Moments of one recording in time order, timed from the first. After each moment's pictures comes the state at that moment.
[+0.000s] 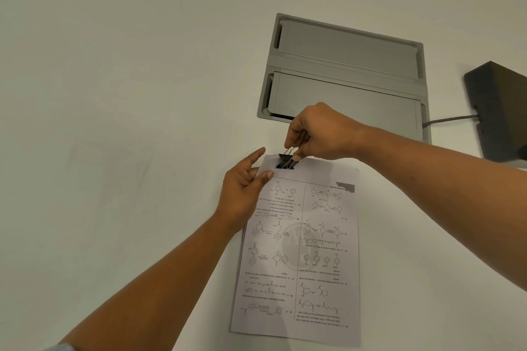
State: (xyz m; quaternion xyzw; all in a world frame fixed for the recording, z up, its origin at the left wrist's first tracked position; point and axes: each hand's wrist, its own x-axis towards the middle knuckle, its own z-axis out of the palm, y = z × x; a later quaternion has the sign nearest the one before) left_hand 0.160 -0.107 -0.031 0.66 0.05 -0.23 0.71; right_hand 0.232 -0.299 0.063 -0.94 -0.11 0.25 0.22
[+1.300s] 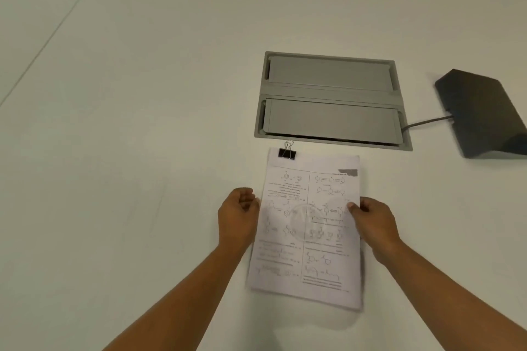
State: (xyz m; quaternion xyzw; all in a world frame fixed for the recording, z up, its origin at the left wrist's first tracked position) left_hand 0.120 -0.096 -0.012 0.84 0.12 -0.12 0.52; right_hand 0.047 -0.346 -0.001 -0.77 0.41 0.06 0.48
